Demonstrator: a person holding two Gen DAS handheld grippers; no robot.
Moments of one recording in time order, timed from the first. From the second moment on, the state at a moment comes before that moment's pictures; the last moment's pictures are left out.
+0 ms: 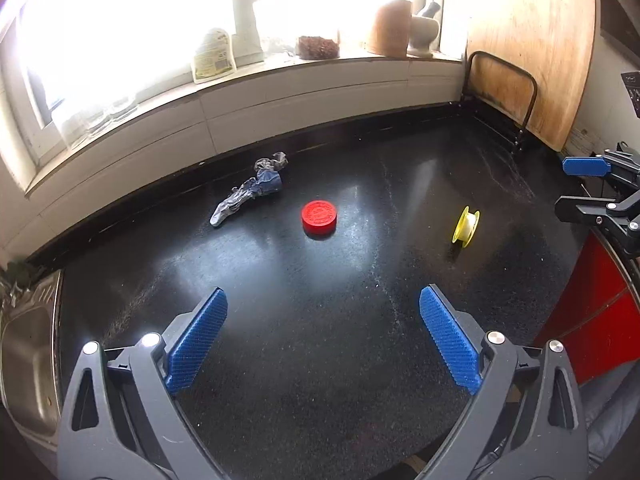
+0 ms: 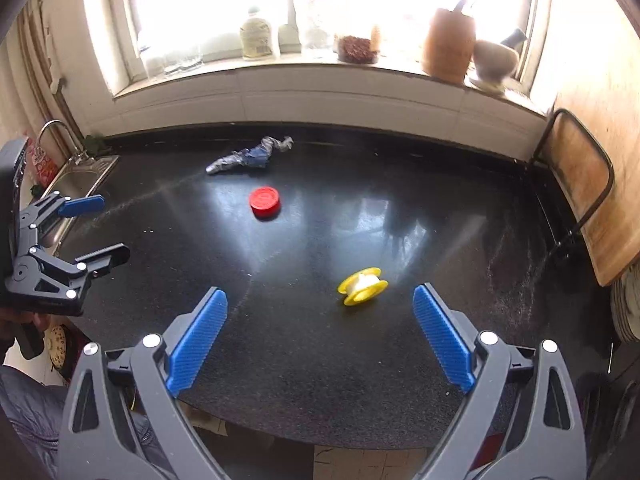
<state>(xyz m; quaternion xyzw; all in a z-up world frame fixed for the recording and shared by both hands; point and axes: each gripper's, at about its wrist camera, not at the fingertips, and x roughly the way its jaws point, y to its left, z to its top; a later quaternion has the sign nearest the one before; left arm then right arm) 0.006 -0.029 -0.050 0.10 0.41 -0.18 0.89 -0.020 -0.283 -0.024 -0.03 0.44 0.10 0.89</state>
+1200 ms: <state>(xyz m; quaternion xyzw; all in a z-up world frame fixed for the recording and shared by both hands) 0.206 -0.110 -0.201 0.12 0.45 -0.20 0.86 0.117 -0.306 -0.190 -0.08 0.55 0.20 0.81</state>
